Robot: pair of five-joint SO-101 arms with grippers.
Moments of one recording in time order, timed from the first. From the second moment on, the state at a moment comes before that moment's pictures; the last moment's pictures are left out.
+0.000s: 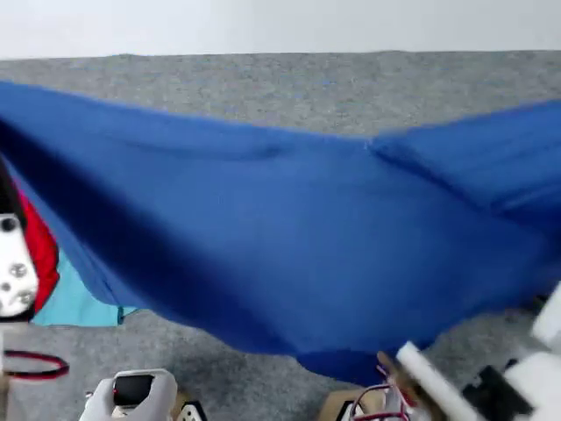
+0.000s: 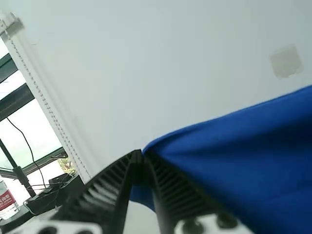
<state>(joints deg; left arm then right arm) -8.4 -35.6 -50.9 88.3 -22.1 26.9 -25.8 -78.0 75.6 48.9</state>
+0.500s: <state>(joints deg) -8.4 -34.2 -18.7 96.6 -22.1 23.9 -14.9 -63.7 92.2 50.2</state>
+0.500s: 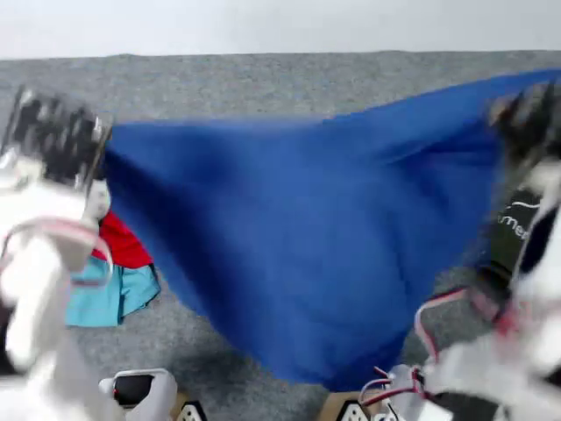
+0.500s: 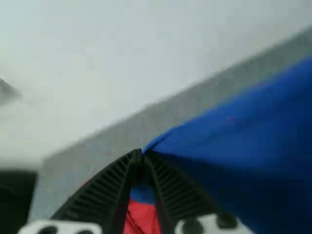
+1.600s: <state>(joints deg) -20.2 -33.9 33.8 64.8 -26.8 -13.6 32.5 -48.7 89.8 32.4</state>
